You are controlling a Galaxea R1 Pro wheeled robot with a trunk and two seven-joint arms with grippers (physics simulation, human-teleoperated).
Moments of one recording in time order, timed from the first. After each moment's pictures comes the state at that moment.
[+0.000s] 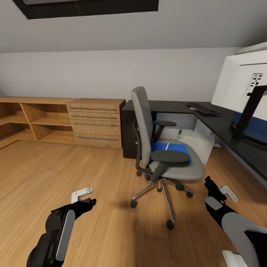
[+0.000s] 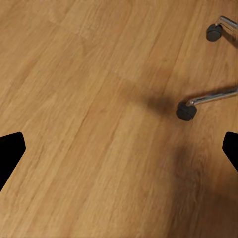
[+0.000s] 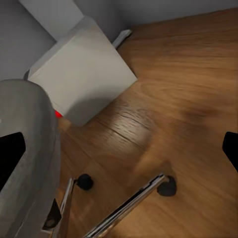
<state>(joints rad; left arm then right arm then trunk) -0.28 -0.14 0.15 -1.54 0.19 0.91 0.21 -0.88 -0.21 -0.04 -0.13 -0.98 -0.49 0.00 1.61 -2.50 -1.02</state>
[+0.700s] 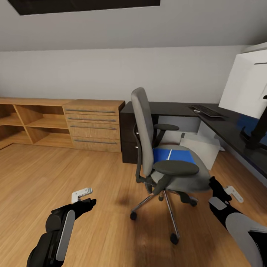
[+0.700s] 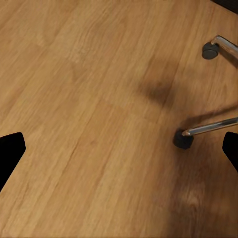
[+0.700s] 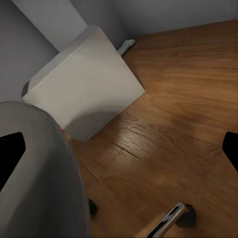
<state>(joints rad) -0.28 -0.14 0.15 -1.54 0.18 0.91 0.21 -0.88 -0.24 -0.04 -0.13 -0.99 -0.51 0.00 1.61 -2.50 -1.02</state>
